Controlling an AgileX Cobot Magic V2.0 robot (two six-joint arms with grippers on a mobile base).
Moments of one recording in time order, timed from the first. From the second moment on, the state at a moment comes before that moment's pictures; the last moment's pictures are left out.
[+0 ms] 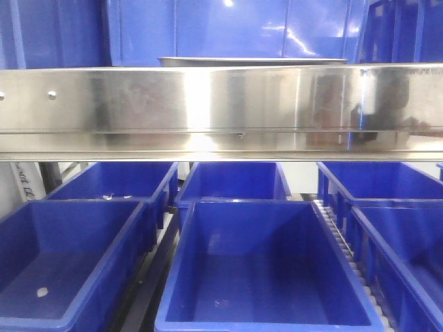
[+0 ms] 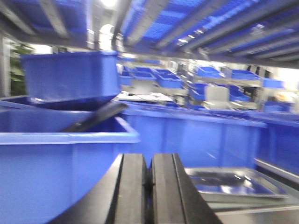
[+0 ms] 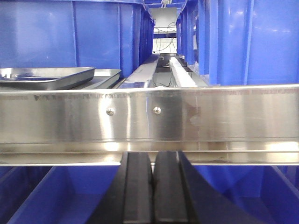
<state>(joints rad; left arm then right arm) -0.47 0.07 -0.67 0.42 0.51 -0.40 -0.09 0.01 0.00 0.03 0.12 0.04</state>
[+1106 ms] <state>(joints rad) -0.15 0.02 0.00 0.17 0.02 -0.24 -0.09 0.01 0.00 0.03 0.12 0.04</state>
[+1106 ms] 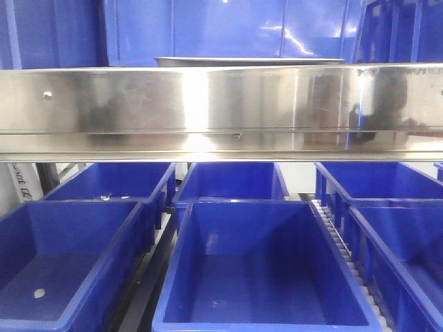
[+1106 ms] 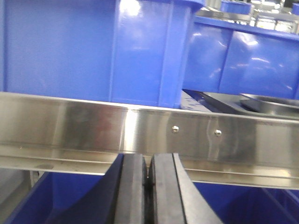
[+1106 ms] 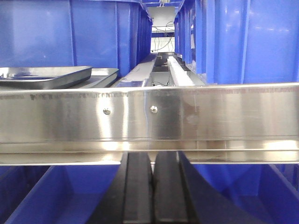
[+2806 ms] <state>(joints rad) -0.11 0.02 0.00 0.09 0.03 -0.08 -0.09 0.01 0.00 0.03 0.12 0.04</state>
